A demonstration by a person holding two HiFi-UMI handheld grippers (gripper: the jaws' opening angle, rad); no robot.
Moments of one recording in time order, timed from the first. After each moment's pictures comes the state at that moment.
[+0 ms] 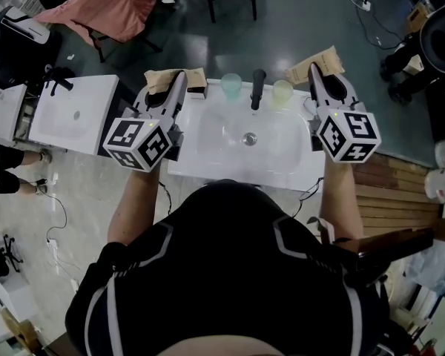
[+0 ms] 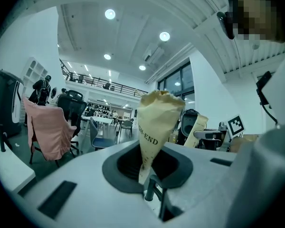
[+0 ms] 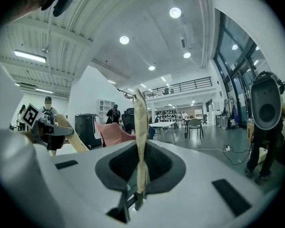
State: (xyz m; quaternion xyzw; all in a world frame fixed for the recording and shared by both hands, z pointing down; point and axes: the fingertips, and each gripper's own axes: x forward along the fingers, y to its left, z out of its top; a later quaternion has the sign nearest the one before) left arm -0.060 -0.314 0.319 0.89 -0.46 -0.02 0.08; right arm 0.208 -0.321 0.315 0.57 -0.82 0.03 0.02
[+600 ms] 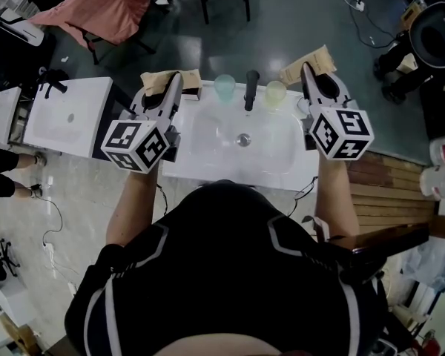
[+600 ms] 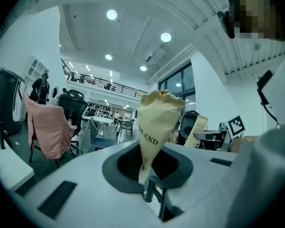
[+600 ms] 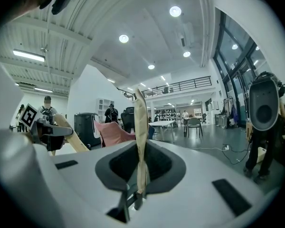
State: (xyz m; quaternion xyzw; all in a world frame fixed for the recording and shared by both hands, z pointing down) left arm -0.056 -0.316 0.320 0.88 -0.46 -0.02 0.08; right arm 0.208 -0.325 0.315 0.57 -0.82 0.04 0.03
